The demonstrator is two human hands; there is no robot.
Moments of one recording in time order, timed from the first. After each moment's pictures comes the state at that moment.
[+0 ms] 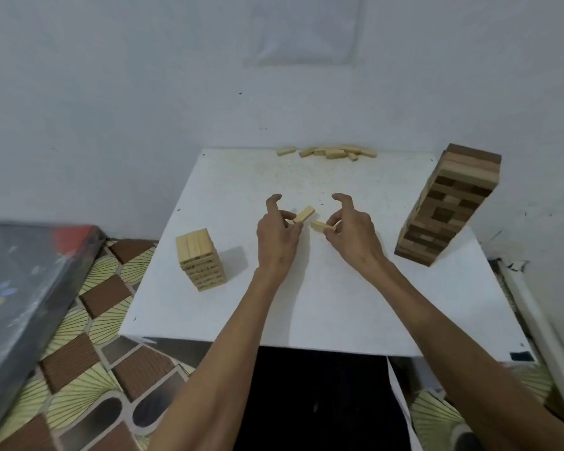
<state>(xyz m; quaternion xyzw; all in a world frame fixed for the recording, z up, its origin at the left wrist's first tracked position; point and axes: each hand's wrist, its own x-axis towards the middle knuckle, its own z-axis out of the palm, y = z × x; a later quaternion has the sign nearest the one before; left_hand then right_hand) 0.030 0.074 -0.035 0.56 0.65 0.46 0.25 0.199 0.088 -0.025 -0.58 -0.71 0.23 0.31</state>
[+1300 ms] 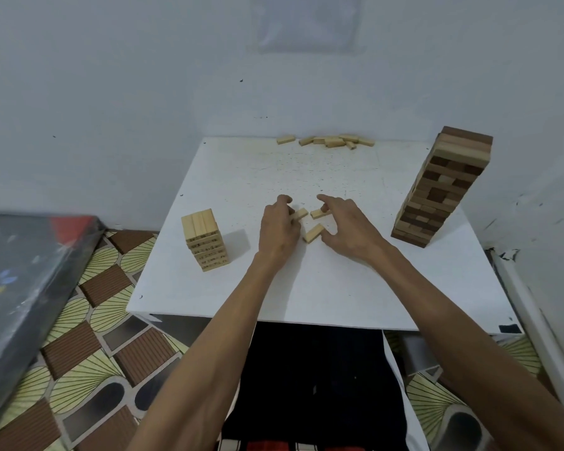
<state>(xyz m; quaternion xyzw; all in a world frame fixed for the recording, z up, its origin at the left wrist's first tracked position) 0.025 0.066 -0.049 0.62 0.67 0.34 0.21 0.211 0.076 -0.037 -0.52 -0.80 0.22 0.19</state>
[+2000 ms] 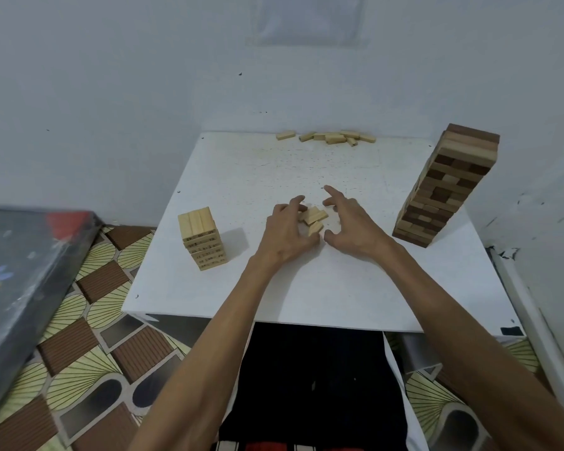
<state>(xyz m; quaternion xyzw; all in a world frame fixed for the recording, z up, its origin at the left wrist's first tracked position) 0.025 0.056 -0.047 0.70 0.61 0.28 0.25 0.218 0.083 -0.036 -0.52 -0.79 0.29 0.18</state>
